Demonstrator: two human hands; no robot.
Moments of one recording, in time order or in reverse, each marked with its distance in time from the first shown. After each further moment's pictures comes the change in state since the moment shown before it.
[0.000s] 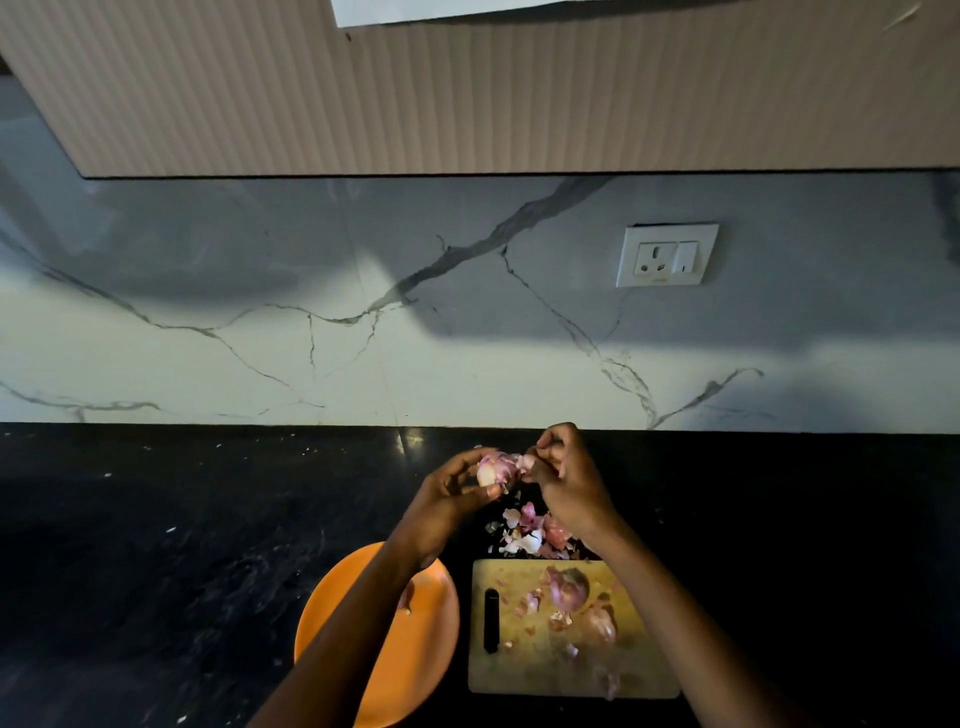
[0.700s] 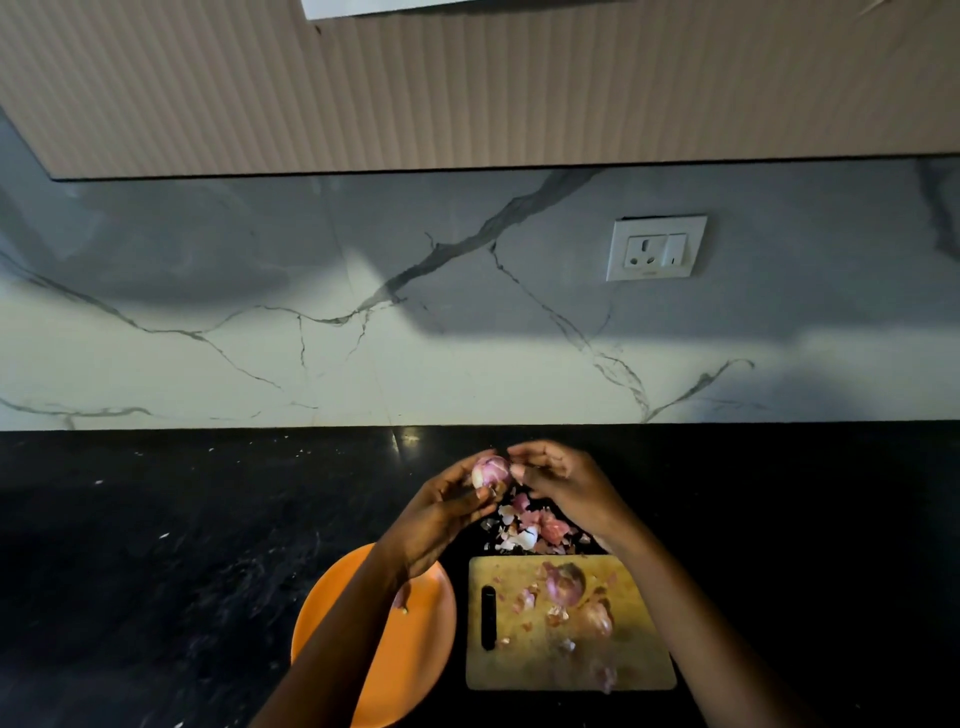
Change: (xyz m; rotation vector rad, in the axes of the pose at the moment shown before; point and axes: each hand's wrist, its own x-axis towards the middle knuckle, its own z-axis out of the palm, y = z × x) left_hand -0.002 -0.005 -0.001 -0.255 -0.150 -0.131; right_hand -0.005 0.010 -0.020 0.081 -0.213 -0.006
